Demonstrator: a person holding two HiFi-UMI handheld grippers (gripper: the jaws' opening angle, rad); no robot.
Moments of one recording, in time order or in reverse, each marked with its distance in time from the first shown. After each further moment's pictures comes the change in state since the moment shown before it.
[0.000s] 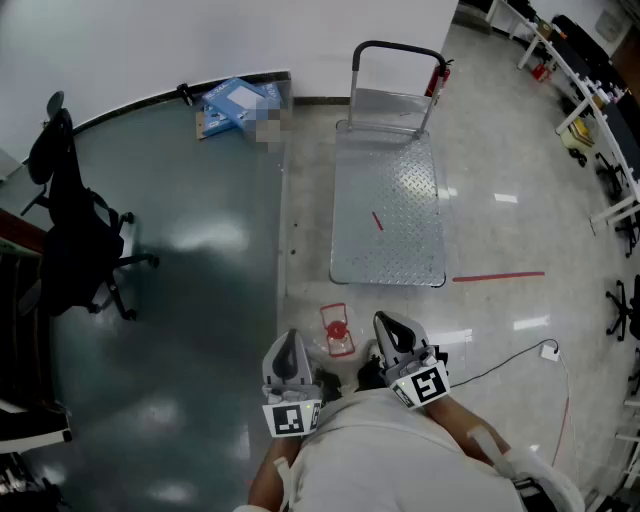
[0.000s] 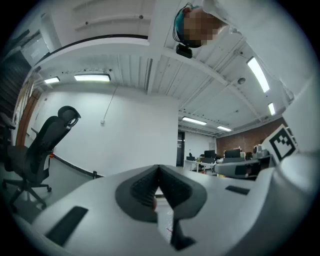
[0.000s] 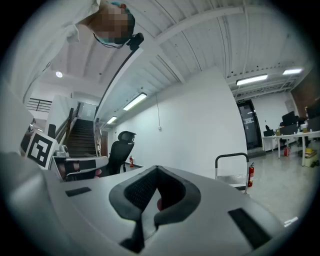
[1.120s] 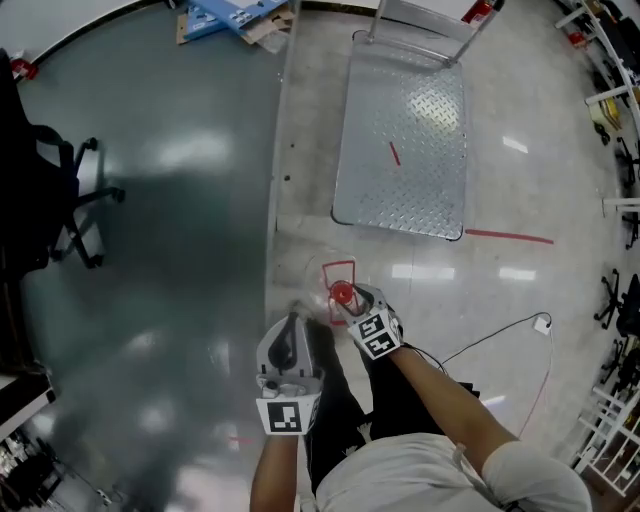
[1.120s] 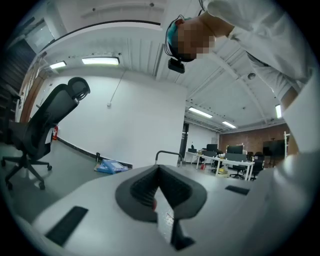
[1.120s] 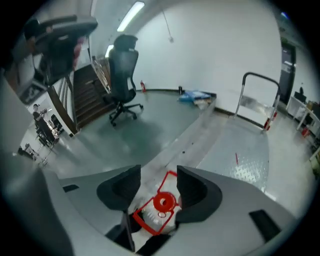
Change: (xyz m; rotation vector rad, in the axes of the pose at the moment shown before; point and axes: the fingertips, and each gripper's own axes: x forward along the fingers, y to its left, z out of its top) left arm 0.030 0.052 -0.134 -0.088 0.112 0.003; right arm 0.066 0.039 -0.402 -0.005 0.914 0.205
